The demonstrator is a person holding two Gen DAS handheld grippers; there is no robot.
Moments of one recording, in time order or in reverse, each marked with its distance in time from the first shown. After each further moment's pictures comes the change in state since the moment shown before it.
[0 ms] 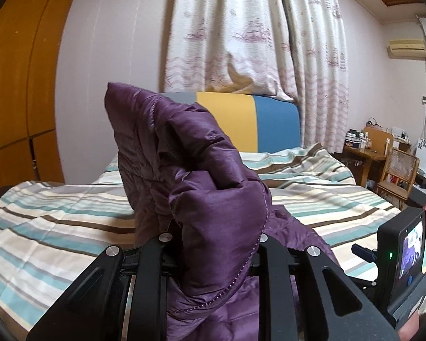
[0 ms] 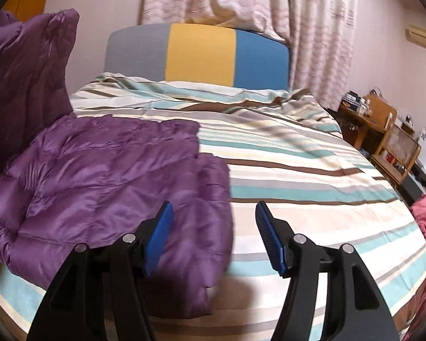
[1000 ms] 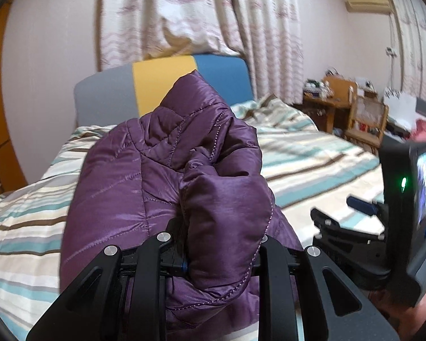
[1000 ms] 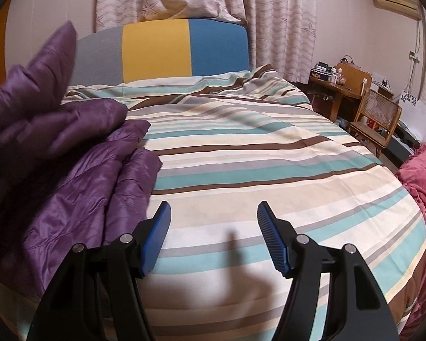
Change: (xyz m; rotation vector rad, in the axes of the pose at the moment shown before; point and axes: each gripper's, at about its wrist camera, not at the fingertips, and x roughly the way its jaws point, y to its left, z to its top) left arm 0.059 -0.098 -0.044 0.183 0.181 -0.191; right arm -0.006 -0.065 -0.008 0.161 0.051 -0.087
